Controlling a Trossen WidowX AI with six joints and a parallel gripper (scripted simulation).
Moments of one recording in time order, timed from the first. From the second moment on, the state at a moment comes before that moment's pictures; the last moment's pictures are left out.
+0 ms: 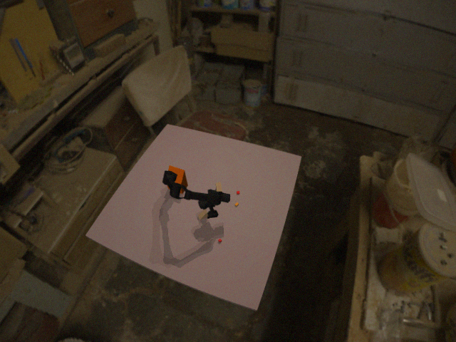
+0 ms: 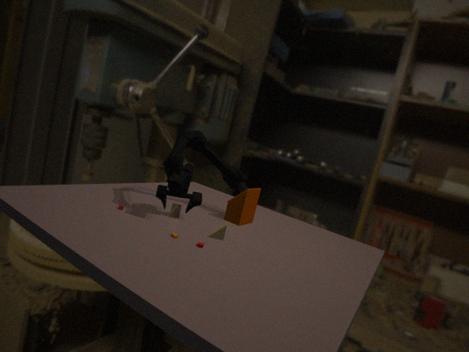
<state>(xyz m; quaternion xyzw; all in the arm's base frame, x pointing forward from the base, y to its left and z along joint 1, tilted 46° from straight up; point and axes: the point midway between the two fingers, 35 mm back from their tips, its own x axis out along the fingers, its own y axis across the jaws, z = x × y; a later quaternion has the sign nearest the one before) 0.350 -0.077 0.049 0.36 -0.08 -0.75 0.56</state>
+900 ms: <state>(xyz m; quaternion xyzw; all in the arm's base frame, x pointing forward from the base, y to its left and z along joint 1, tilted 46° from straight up) 0.344 -0.099 0.038 0.35 -0.09 -0.75 0.55</state>
